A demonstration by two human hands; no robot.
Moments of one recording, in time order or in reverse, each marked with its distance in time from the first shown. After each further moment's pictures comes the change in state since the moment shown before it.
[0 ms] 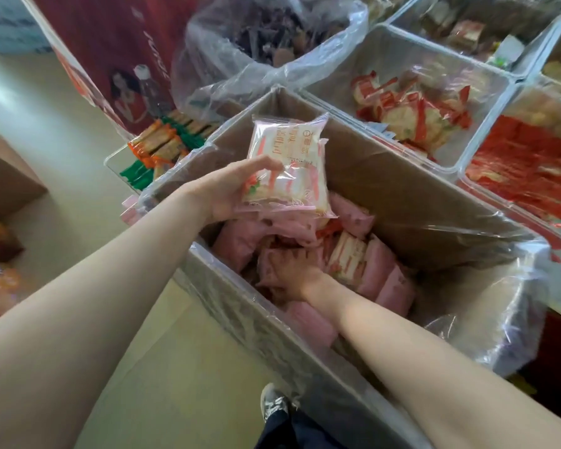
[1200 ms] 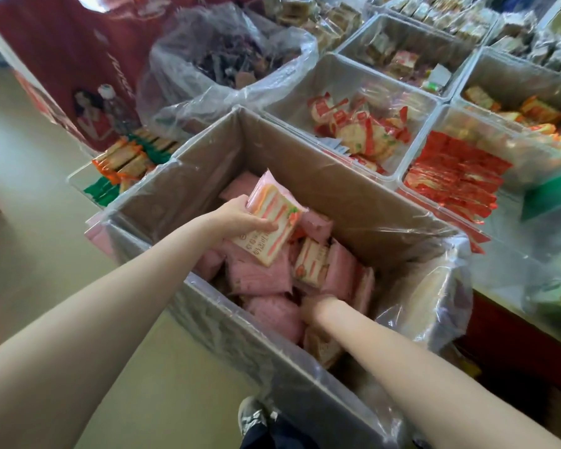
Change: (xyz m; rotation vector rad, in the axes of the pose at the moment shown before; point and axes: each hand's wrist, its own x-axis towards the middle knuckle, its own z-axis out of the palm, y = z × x) left_hand 0.024 -0.032 0.039 0.549 0.124 0.089; right_hand -0.063 0.052 0.051 0.129 -0.333 0.172
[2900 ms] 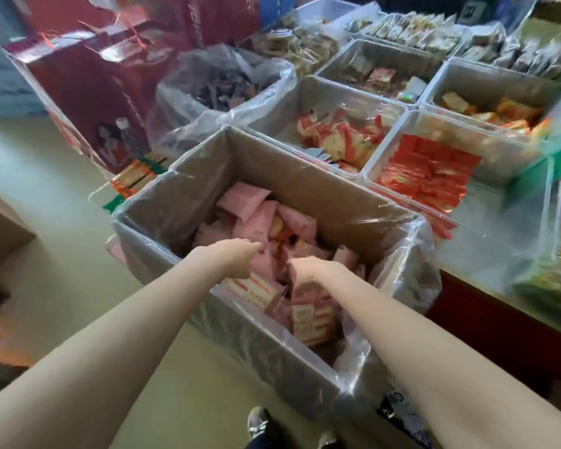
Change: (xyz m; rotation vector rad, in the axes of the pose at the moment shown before) left_hand -0.049 -0.010 0.054 1.275 -0.151 0.040; right_hand -0.062 0.022 -0.048 0.205 0.191 -0.043
